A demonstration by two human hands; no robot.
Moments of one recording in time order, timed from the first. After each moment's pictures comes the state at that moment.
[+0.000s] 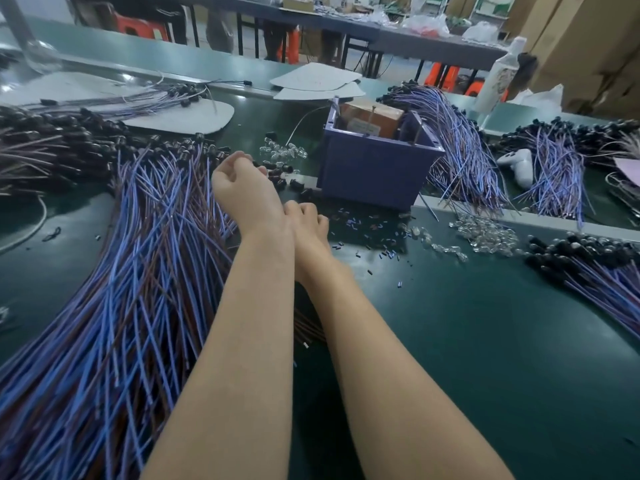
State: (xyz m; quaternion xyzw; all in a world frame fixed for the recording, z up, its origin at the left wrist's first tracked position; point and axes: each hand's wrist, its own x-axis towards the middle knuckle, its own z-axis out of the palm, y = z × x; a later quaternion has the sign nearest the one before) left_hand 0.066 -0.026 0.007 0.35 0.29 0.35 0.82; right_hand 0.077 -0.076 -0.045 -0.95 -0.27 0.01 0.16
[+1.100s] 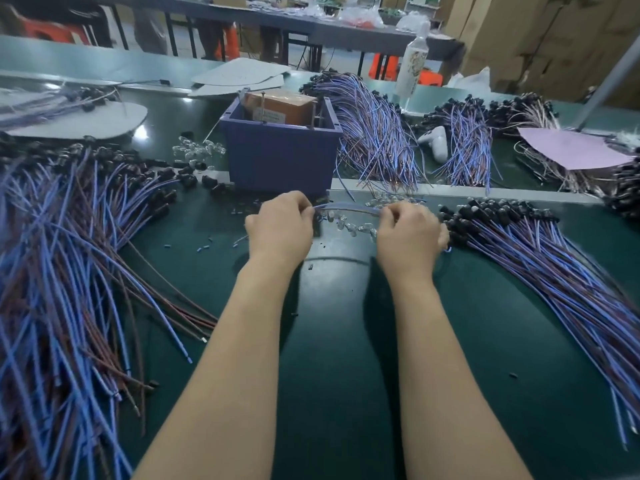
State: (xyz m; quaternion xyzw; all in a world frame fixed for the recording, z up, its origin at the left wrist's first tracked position) left_hand 0.068 -0.141 -0.026 0.93 0.06 0.12 0.34; right_hand 0.067 -0.290 -0.031 -0.93 0.12 -0.22 0.26
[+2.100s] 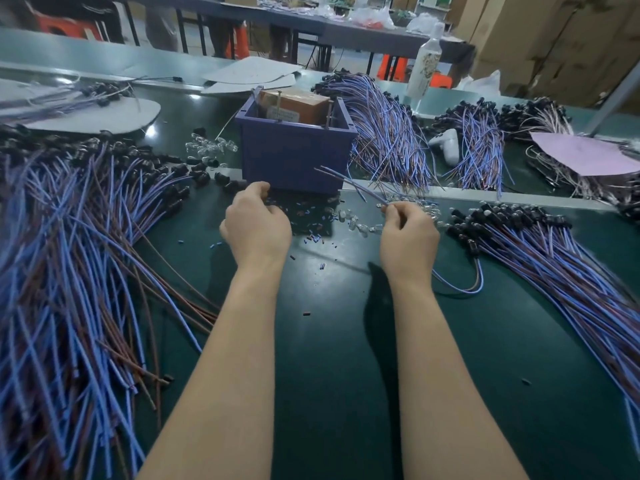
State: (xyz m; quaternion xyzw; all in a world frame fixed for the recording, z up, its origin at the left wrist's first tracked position) left_hand 0.062 -0.114 -0.034 0.84 0.19 0.23 0.45; right_hand 0.067 -0.272 -0.036 -0.86 0.09 -0.26 0.43
